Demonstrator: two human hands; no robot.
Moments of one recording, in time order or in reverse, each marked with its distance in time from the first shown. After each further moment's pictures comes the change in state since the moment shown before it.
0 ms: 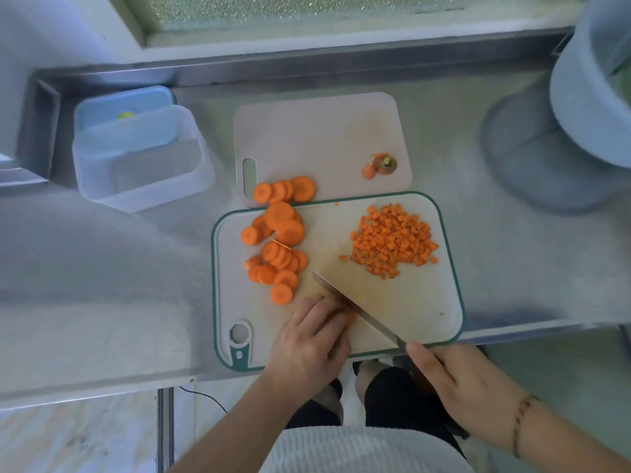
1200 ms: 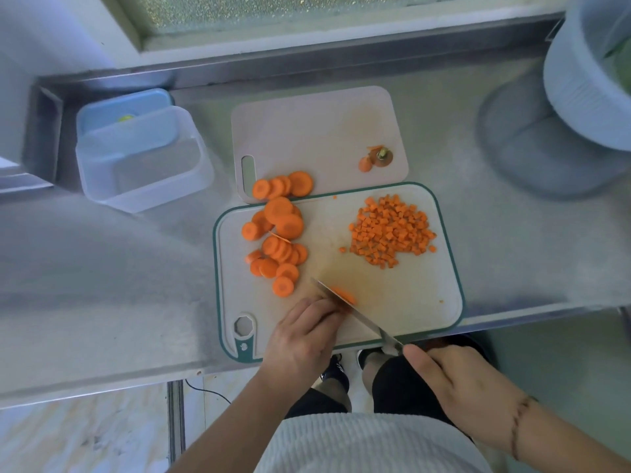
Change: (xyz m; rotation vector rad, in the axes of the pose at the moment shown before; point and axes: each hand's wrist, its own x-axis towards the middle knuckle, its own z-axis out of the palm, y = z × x) left_hand -0.006 -0.004 -0.012 -0.005 -0.015 0.060; right_hand -0.014 -0.002 0.010 -0.052 -0.055 0.039
